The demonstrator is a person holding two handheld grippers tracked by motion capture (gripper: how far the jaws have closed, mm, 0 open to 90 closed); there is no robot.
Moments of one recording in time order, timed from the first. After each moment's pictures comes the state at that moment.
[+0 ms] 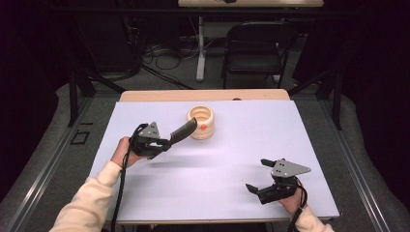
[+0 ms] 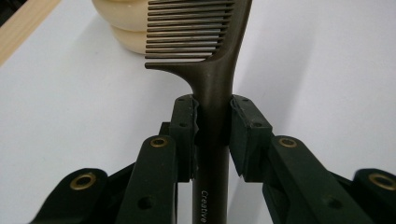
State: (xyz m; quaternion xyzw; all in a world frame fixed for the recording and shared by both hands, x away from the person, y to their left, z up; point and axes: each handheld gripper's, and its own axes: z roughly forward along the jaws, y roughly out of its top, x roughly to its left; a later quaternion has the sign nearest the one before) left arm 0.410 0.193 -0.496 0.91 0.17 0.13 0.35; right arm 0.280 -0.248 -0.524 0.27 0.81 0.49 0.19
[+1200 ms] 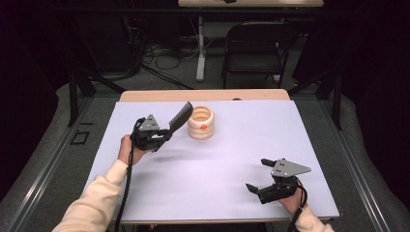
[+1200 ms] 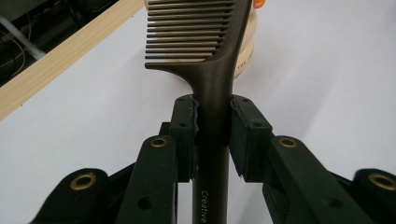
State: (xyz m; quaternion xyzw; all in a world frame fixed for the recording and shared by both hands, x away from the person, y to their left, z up) left arm 0.421 0.188 -0.493 0.87 0.25 0.18 0.39; right arm 0.281 -0.248 -0.524 0.27 0.81 0.49 0.19
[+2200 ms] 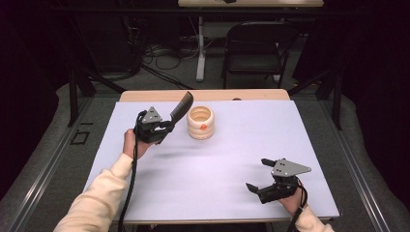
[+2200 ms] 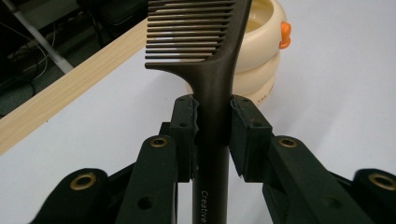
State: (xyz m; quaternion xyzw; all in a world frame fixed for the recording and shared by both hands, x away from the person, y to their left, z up) left arm 0.434 0.177 -0.480 0.85 0.27 0.21 0.40; right arm 0.281 -0.249 -0.524 0.27 0.80 0.49 0.19
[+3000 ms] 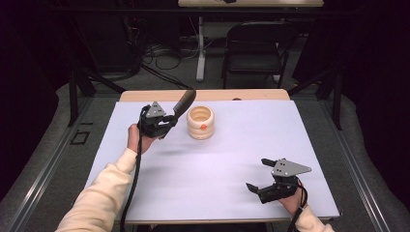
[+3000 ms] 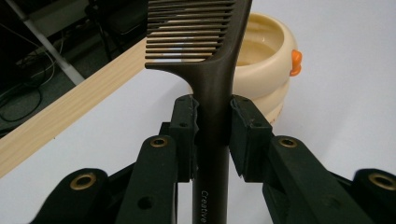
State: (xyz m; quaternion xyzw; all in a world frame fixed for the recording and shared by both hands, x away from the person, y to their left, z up) left arm 0.447 0.167 -0.472 0.84 0.28 0.22 0.41; right arm 0.281 -0.249 -0.524 0.28 0.80 0.49 0.19
